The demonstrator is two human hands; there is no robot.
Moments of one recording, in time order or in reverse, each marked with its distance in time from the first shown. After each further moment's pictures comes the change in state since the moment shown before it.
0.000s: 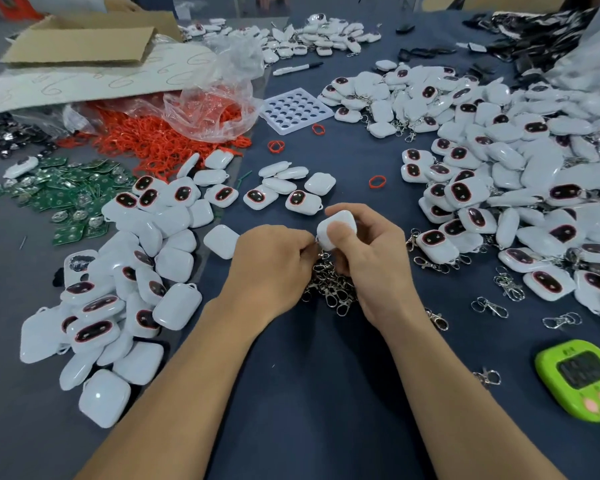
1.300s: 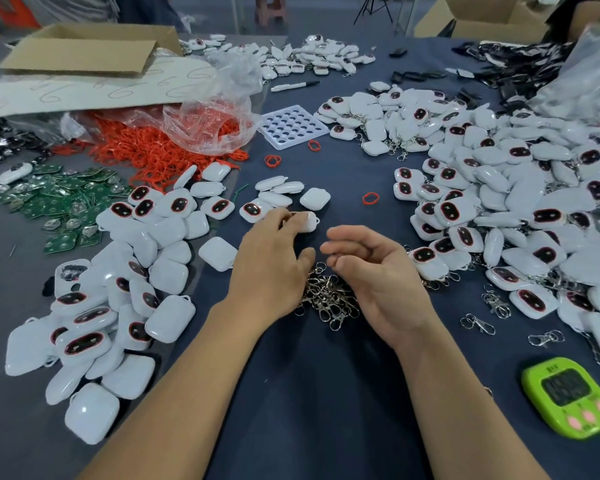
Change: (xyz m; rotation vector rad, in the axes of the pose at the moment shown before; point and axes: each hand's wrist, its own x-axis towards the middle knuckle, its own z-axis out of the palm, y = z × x) left_hand 0.013 -0.003 0.015 -0.112 0.006 -0.119; right_hand -0.001 -0.004 -0.026 0.281 -0.240 0.050
